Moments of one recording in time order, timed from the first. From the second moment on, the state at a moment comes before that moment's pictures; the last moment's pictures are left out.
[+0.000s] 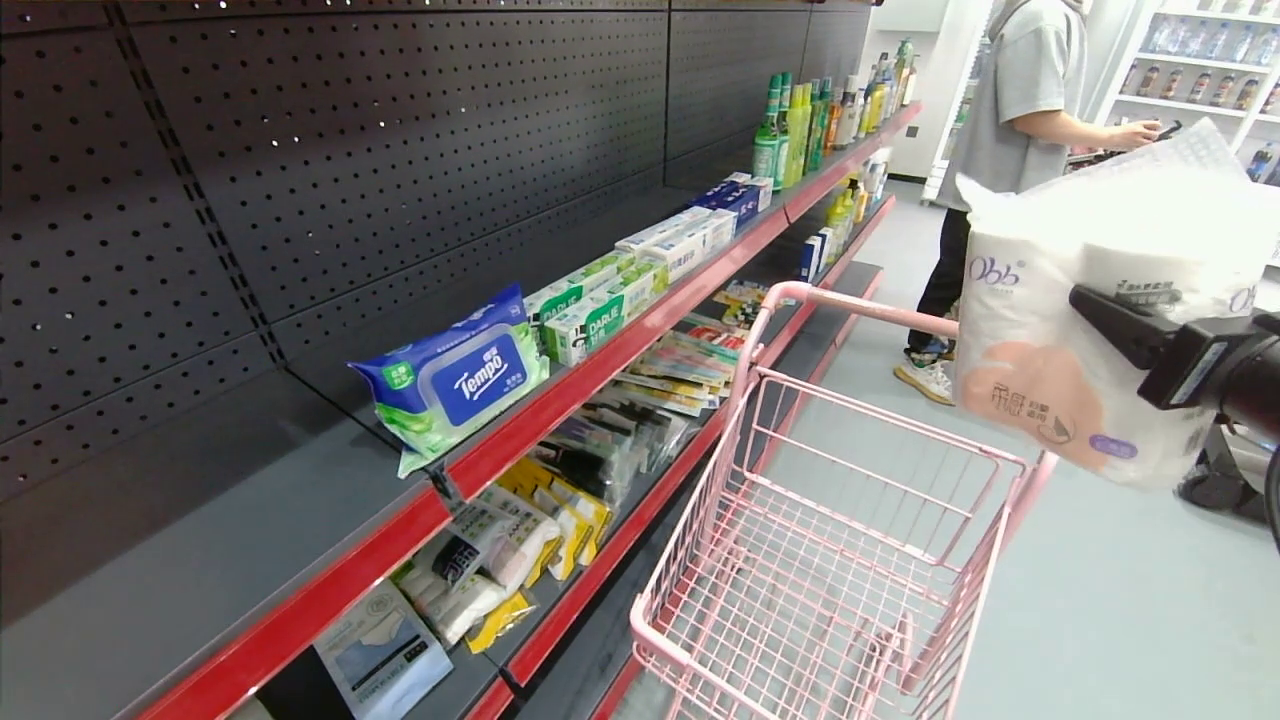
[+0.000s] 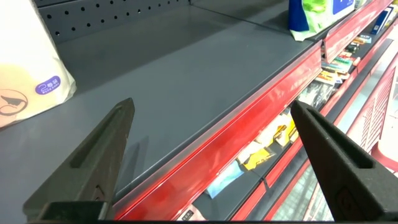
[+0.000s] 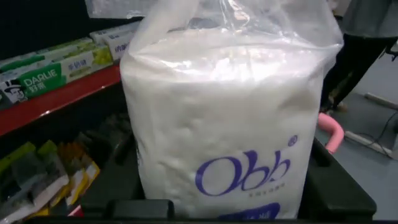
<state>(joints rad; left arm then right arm) 0.18 0.00 0.00 0.00 -0.01 0.01 0.10 1.29 -0.50 -0.87 0.02 -0.05</state>
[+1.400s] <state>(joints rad) 0.18 0.00 0.00 0.00 -0.01 0.01 0.11 1.38 -0.42 -0.90 0.02 -0.07</state>
